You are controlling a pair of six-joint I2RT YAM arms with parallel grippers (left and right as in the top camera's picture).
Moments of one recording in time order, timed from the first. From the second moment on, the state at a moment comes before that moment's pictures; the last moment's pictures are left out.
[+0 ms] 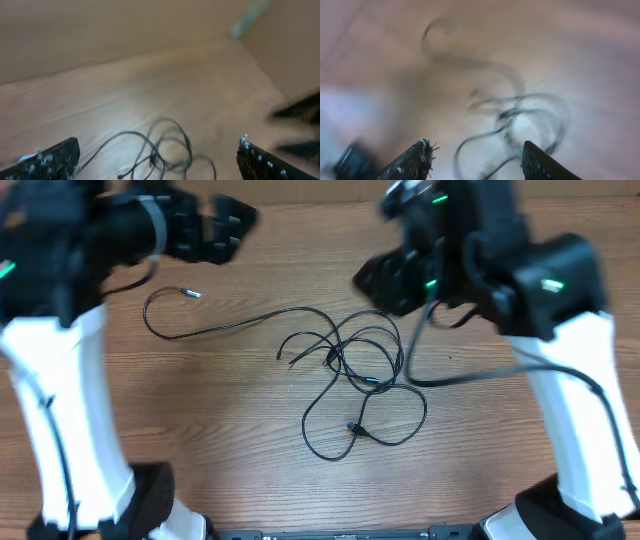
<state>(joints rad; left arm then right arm) 0.00 1.75 2.51 -1.41 0.56 -0.02 0.48 1.71 2.21 -1.41 -0.28 0.05</state>
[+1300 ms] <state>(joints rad) 0.06 1.69 2.52 -1.52 0.34 -0.16 0.91 1.75 0.99 -0.79 -0.24 -0.30</state>
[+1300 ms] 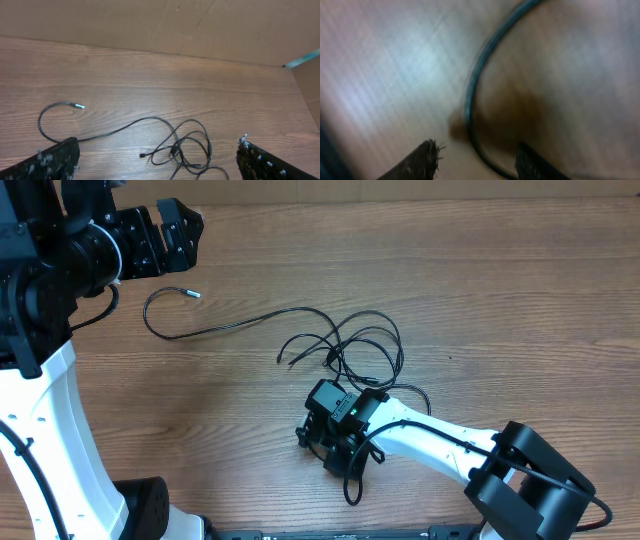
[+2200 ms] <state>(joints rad) 0.06 1.71 2.52 -1.56 0.34 -0.13 0.94 1.67 0.83 -0.59 -0.33 -0.17</state>
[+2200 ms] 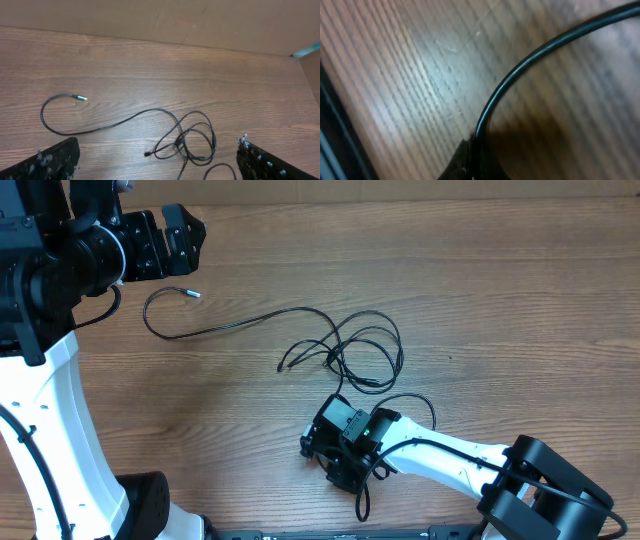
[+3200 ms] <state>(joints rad) 0.05 1.71 2.51 -1.69 0.38 0.01 0.90 1.64 2.24 -1.37 -0.02 0.01</state>
